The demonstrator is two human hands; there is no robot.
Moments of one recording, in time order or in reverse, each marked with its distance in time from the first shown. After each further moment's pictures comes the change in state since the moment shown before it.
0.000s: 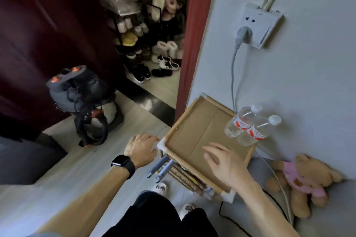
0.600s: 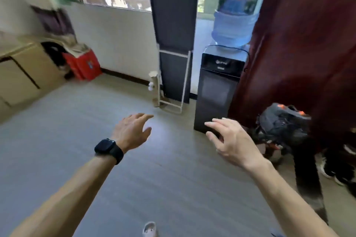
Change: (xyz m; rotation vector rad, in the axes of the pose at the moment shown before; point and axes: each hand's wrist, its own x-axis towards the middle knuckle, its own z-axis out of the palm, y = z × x) left_hand -0.570 -0.091 0.027 -0.134 0.643 -1.309; right_hand -0.122 -0.419 0.113 -0.077 -0.368 -1.401
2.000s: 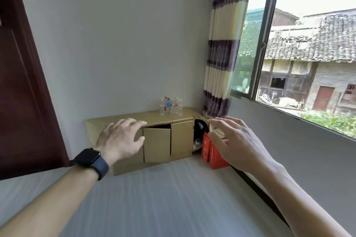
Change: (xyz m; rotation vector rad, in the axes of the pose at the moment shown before) left_hand 0.132 -0.833 -0.341 0.335 0.416 -0.796; right_hand 0.719 -0.753 0.256 0.126 0.101 -0.899
